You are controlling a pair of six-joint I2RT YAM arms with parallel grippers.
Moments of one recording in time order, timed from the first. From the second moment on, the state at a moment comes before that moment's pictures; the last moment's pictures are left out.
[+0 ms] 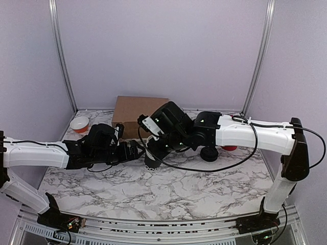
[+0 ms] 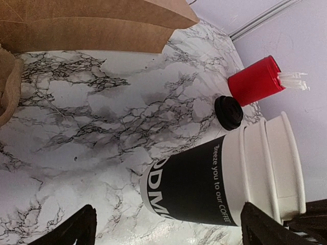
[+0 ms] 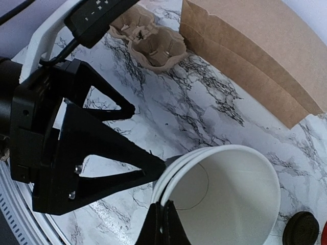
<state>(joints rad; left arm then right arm) -0.87 1.36 0.75 0.02 -0.03 -0.84 1.12 1.76 1.57 -0.60 0.17 0.21</state>
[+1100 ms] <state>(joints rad) -0.87 1.35 0.71 0.15 -0.04 -0.92 1.15 1.85 1.61 -0.60 0.23 0.27</state>
